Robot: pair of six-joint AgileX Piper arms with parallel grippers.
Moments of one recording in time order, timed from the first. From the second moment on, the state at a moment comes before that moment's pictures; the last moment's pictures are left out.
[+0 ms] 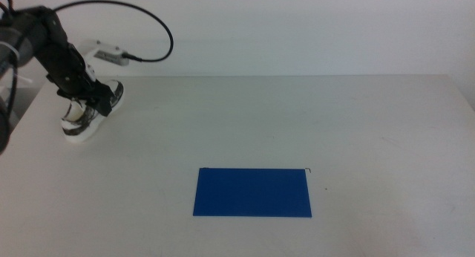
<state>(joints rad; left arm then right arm) 0.11 2.43 -2.20 -0.16 1.12 0.61 -0.03 -0.01 0.03 0.04 0.17 -0.06</state>
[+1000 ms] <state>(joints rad) -0.13 1.83 -1.59 -0.16 1.16 0.40 -0.03 -0.01 0.03 0.04 0.17 -0.06</state>
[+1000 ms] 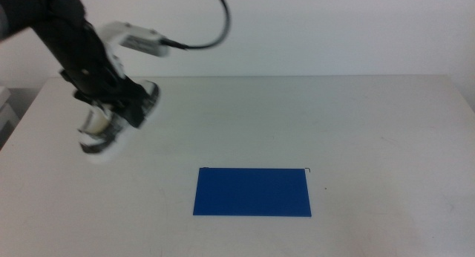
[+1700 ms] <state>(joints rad) -0.67 1.88 -1.50 -0.07 1.01 0.17 -0.03 -0.01 0.03 0.04 0.17 -0.06</state>
